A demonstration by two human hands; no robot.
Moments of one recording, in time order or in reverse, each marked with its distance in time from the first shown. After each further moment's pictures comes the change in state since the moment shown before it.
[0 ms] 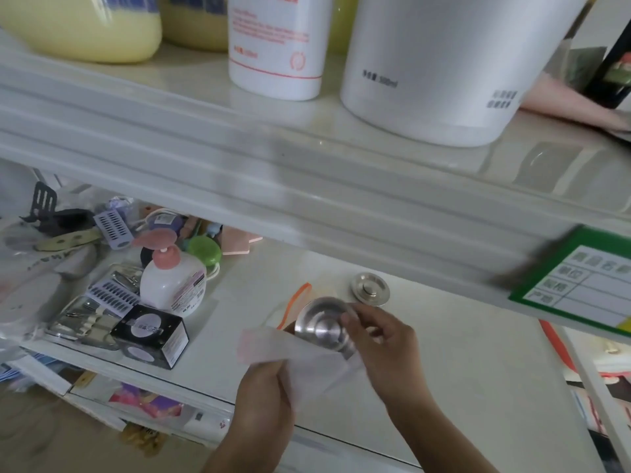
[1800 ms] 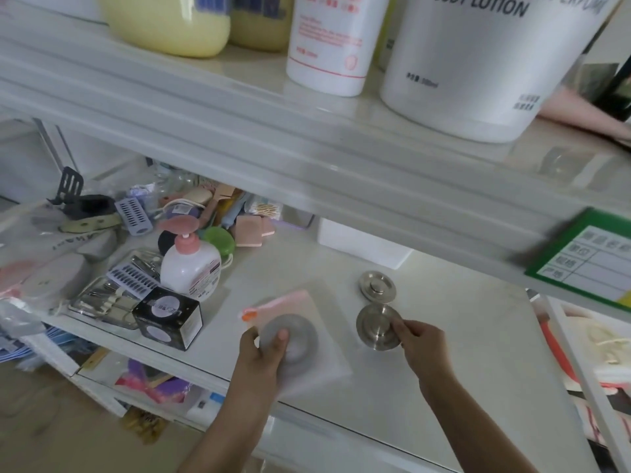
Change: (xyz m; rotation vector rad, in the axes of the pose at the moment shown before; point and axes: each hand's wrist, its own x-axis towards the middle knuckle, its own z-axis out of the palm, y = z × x) left_hand 0.002 0.013 -0.035 0.514 0.140 0.177; right_hand 0.040 0.079 -0.037 -0.160 0.134 0.294
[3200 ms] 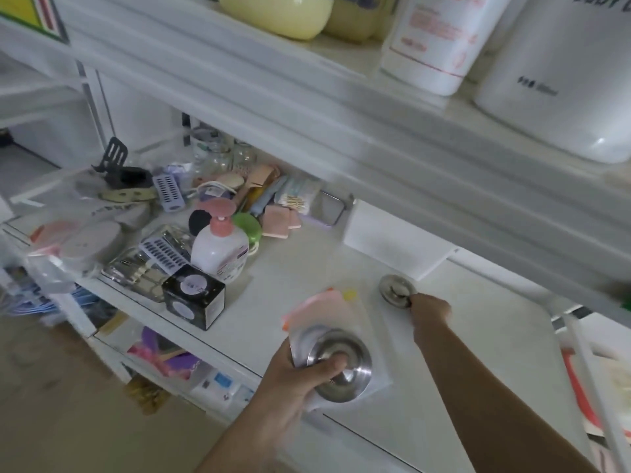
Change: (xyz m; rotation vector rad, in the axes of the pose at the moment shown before) left_hand -0.020 0.001 0.004 -0.439 -0.386 -0.095; right_hand 0.096 -0.024 0.045 0.177 0.158 0.300
